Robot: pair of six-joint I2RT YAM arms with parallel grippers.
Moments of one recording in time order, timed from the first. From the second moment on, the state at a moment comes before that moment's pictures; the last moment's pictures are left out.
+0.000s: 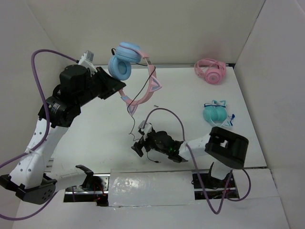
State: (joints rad) left arm -0.46 1.15 1.60 -0.75 0.08 -0.86; right arm 1.11 1.59 0.50 0.81 0.07 0.10
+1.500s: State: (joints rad) left arm -0.45 1.04 1.04 -0.61 0.13 -0.63; right arm 0.44 1.30 1.08 -0.12 -0.05 0.23
